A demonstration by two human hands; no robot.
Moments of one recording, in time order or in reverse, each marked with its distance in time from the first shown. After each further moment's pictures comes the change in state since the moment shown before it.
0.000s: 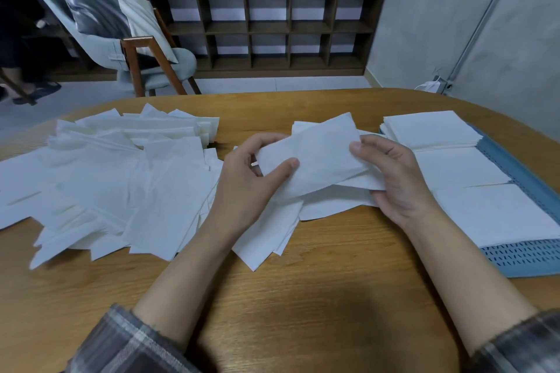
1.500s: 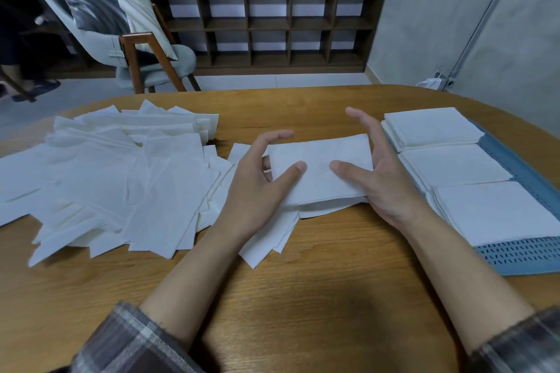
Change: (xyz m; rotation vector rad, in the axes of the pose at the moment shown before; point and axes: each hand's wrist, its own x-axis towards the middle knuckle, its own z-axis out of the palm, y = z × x) left_hand -0.004 -0.009 0.014 0.000 -0.043 -0.042; right_hand -0.002 0.008 0.004 -0.482 -0.164 -0.187
